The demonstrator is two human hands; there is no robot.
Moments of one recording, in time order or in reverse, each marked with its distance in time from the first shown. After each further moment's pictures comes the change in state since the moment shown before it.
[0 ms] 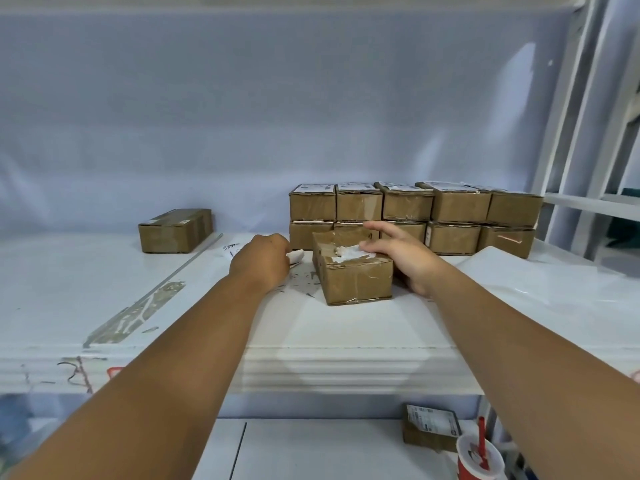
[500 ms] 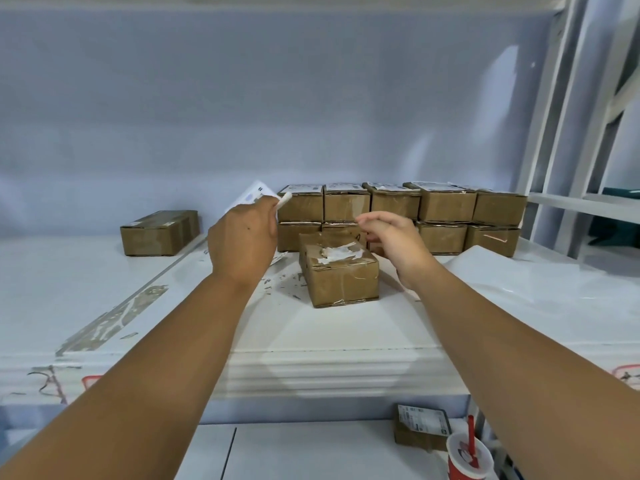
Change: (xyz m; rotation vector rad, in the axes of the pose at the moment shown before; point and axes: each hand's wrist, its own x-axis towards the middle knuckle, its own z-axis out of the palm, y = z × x) left_hand -0.012 0.017 -0.021 0.047 0.691 0.180; right_hand -0.003 -0.011 -0.001 -0.030 0.199 -0.212
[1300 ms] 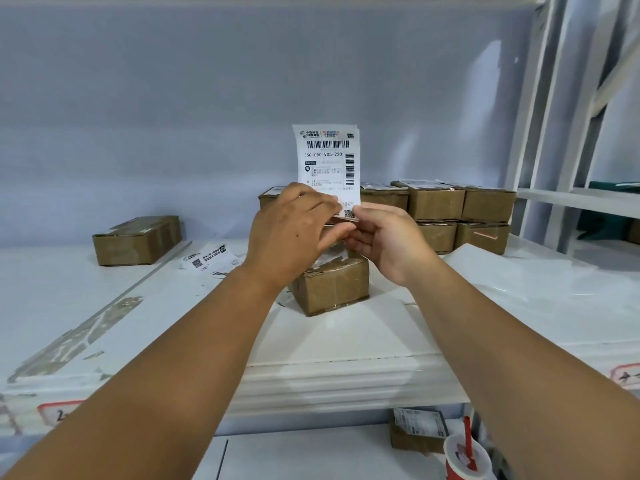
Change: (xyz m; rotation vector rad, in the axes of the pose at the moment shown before) left_hand 0.013 0.048 0.025 -0.138 0.198 0.586; right_hand -0.002 -0.013 -0.003 0.511 -0.155 0.065
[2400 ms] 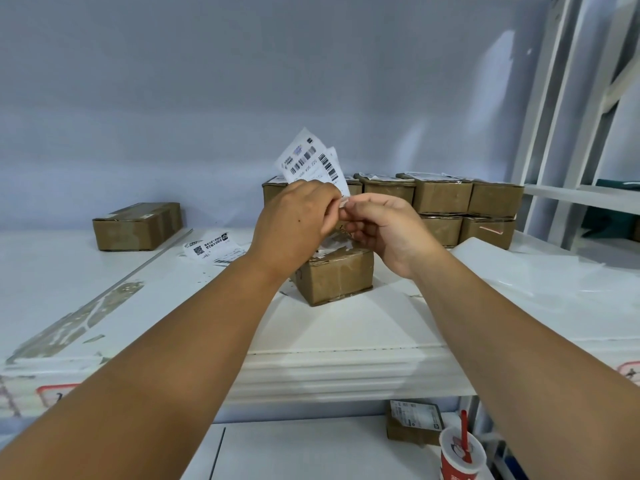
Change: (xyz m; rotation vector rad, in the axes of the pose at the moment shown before) left_hand -0.002 0.002 0.006 -0.193 -0.049 -0.174; right_hand -0.002 0.001 0.003 -0.225 -0.045 -0.035
